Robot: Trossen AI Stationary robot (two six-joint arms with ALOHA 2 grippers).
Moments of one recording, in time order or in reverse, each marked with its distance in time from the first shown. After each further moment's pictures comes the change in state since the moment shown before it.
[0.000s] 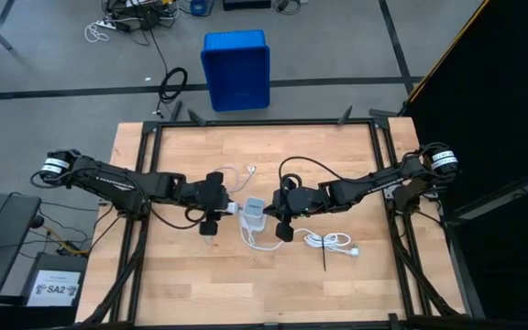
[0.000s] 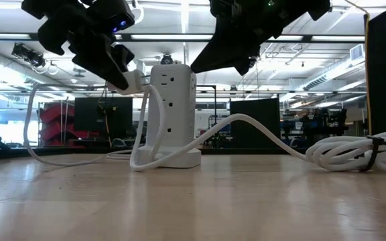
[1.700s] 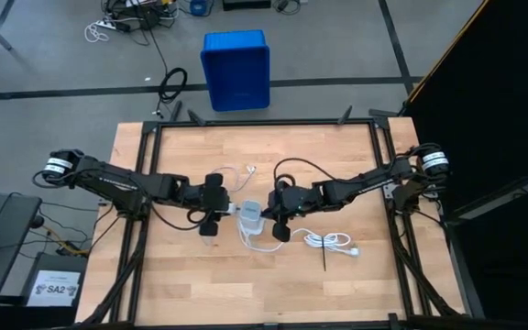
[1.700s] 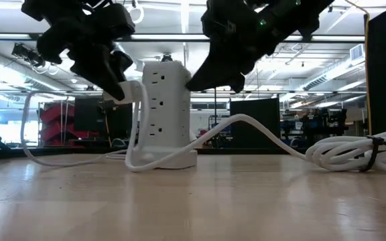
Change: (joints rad) left arm 0.000 0.029 0.002 -0.020 -0.032 -0.009; right arm -0.045 0.076 -0.005 0.044 -0.107 0.037
